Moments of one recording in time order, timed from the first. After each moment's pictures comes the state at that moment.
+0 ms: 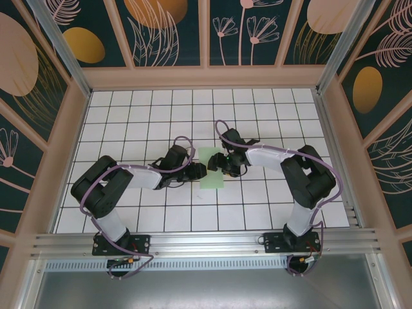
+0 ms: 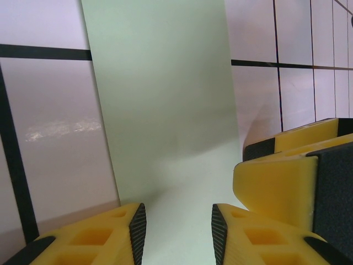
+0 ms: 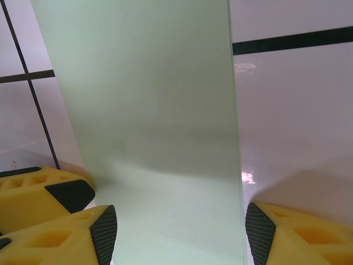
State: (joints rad) left arm -0.67 1.72 0.66 0.30 0.35 -0.84; right arm 0.65 1.77 1.01 -0.41 -0.30 0.78
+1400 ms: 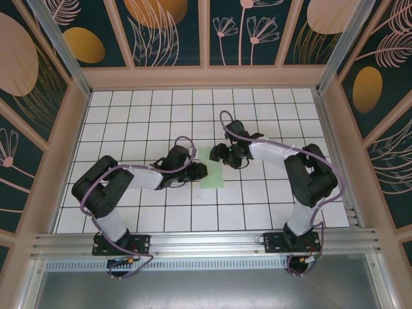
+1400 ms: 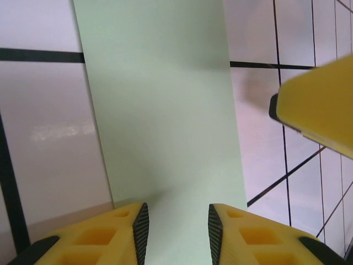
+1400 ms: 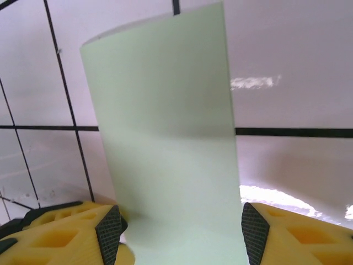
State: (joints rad) left arm -0.69 1.71 0.67 0.28 0.33 -0.84; right arm 0.58 1.77 1.08 -0.40 -0.29 0.75
